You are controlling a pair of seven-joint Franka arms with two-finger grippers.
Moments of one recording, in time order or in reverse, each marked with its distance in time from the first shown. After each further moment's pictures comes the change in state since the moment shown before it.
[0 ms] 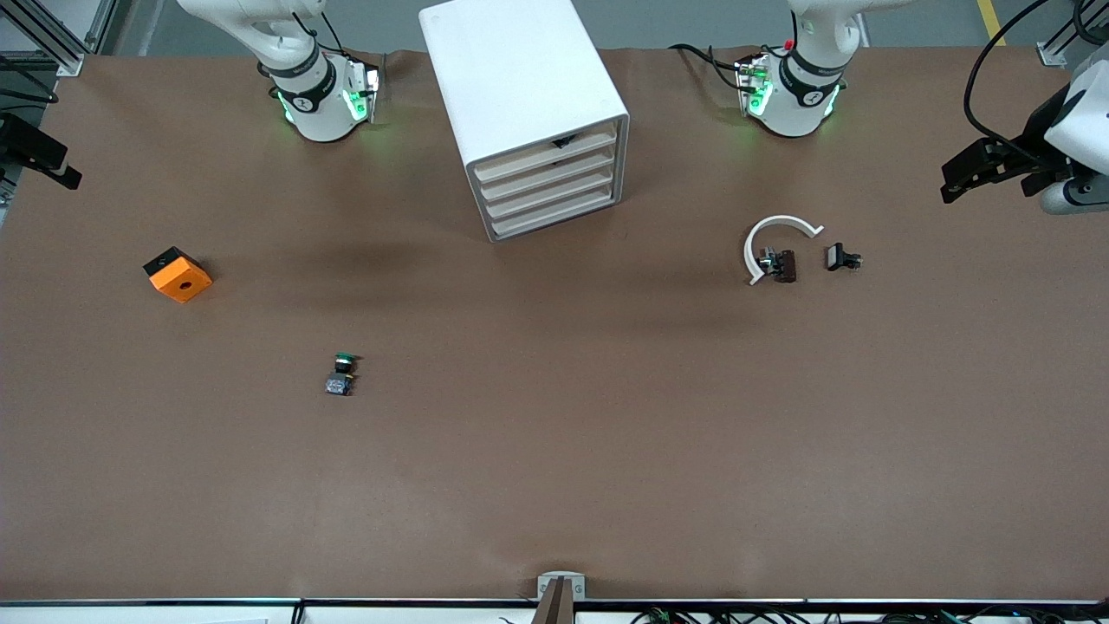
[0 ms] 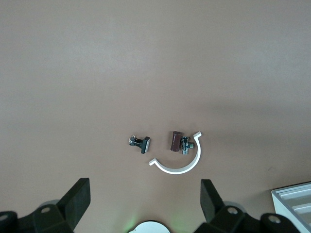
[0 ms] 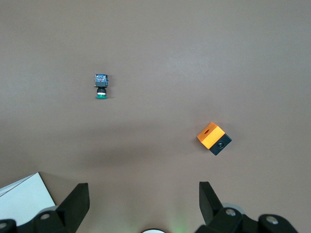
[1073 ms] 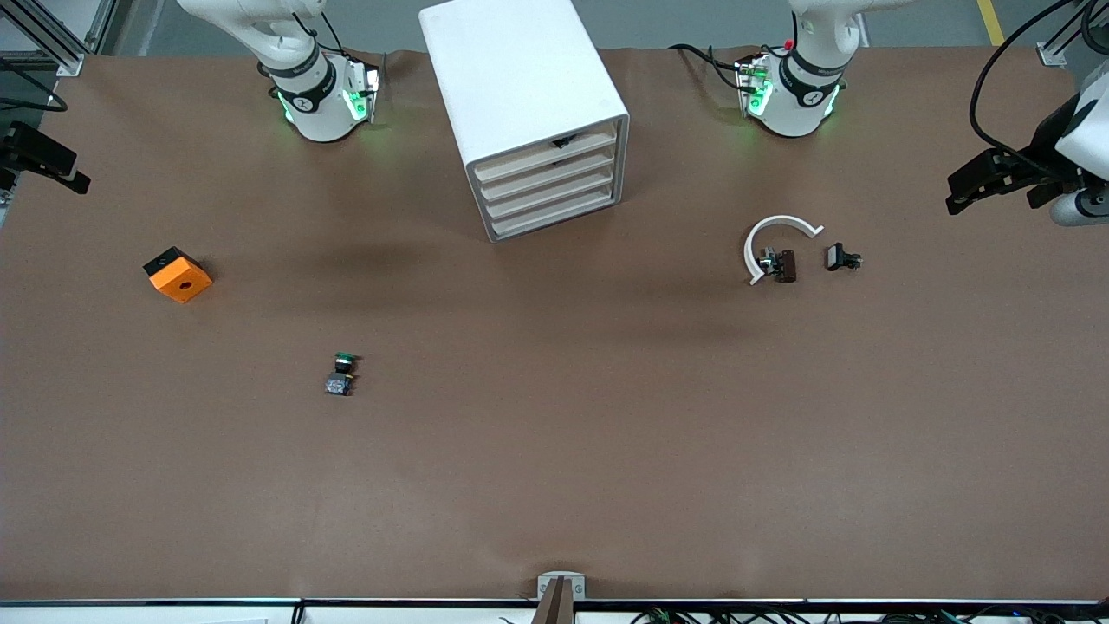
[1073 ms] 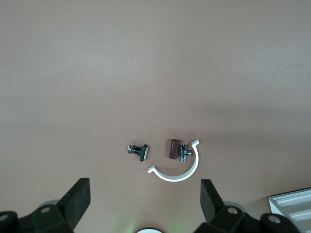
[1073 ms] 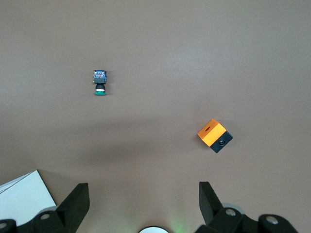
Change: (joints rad) left arm 0.000 0.039 0.000 0.057 0.000 0.011 0.000; right arm 0.000 0.006 0.000 -0.012 0.000 0.000 0.000
